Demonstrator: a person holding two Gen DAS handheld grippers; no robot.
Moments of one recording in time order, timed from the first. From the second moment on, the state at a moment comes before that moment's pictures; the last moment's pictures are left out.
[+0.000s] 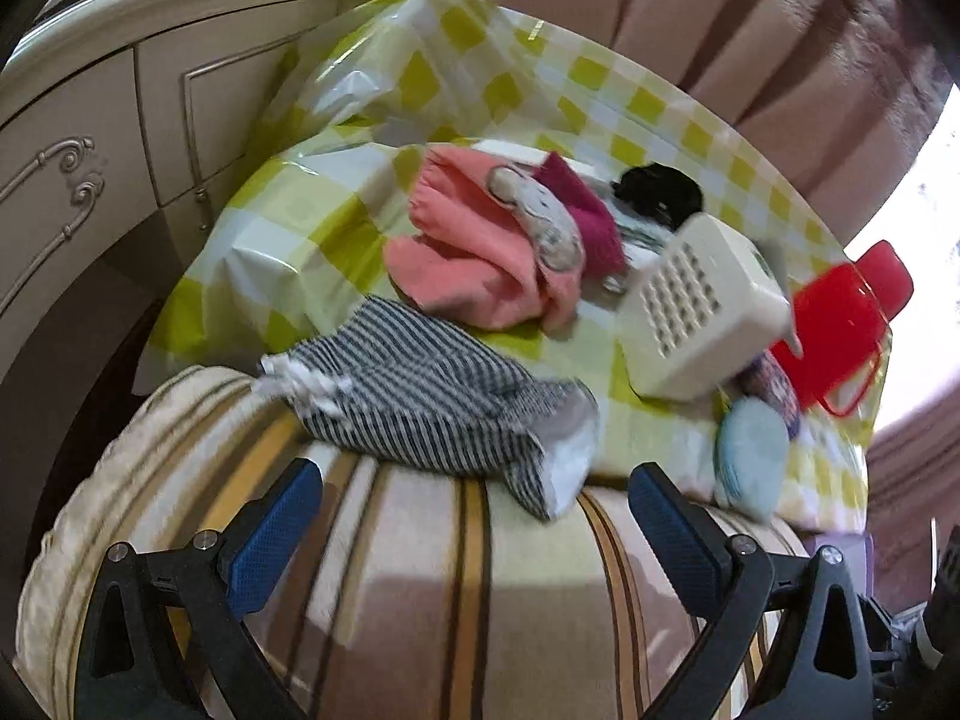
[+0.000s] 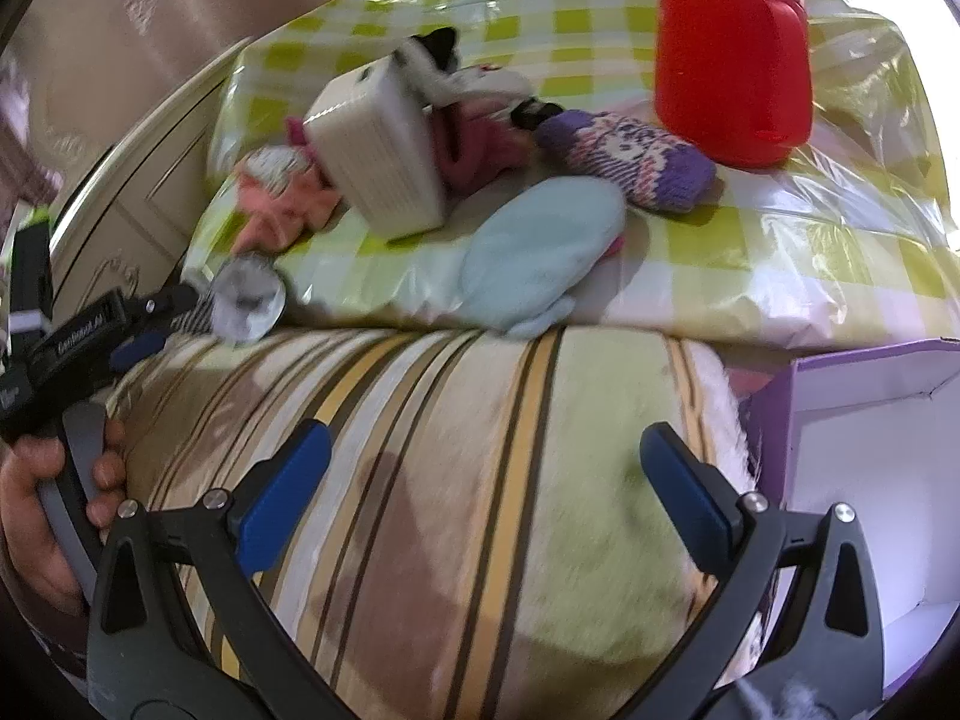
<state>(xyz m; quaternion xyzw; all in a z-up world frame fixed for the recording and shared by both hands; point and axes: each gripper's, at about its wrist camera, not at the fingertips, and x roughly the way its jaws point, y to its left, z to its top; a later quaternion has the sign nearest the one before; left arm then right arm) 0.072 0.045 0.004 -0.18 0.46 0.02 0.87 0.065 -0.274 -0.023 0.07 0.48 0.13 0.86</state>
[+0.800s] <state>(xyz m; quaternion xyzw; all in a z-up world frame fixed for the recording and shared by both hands) 0.132 0.041 -0.055 -0.22 0.53 -0.01 0.82 0.183 -0.277 -0.065 0.11 0.55 0.06 0.83</state>
